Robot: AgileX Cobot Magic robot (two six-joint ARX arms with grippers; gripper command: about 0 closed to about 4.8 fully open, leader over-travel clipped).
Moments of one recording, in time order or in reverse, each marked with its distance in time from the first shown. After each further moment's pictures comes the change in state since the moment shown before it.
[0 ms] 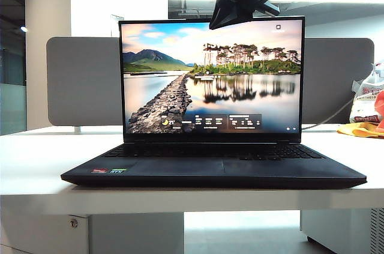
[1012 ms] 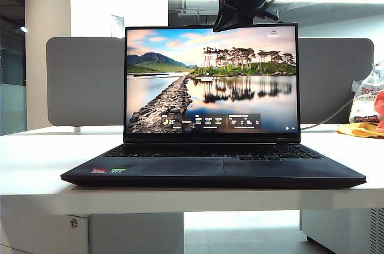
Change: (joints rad) left arm 0.000 0.000 0.000 0.011 -0.027 0.001; right arm -0.042 0.099 0.101 0.044 -0.018 0.001
